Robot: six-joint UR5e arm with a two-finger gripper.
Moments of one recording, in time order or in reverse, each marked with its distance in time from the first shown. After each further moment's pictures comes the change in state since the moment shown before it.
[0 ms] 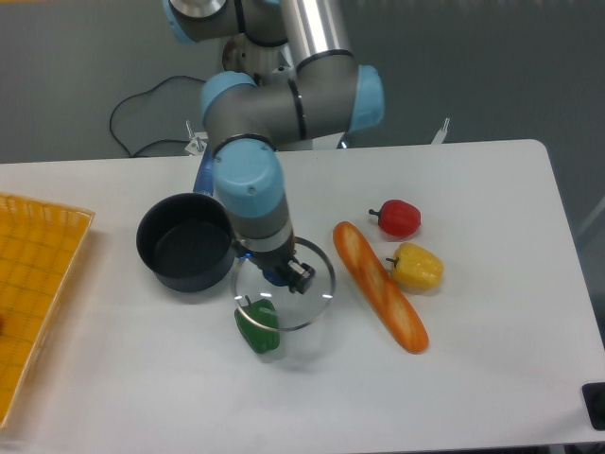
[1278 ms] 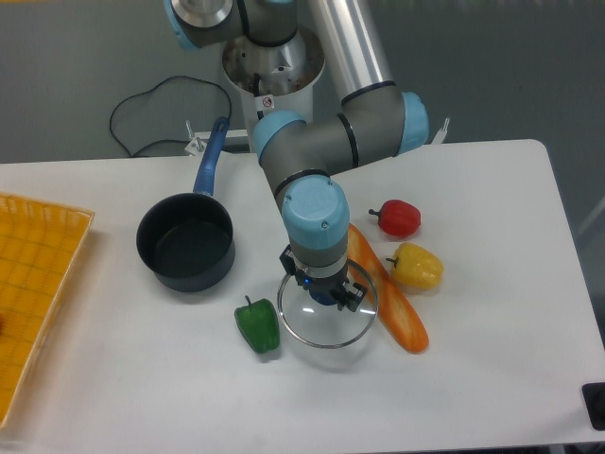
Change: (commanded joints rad) arm 0.052 -0.084 0.003 0.068 0.008 0.002
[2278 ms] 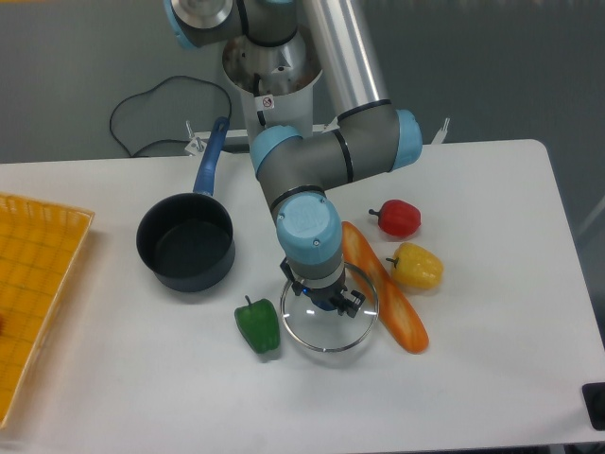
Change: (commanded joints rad) arm -0.029 -0.029 -0.008 0.025 0.038 -0.015
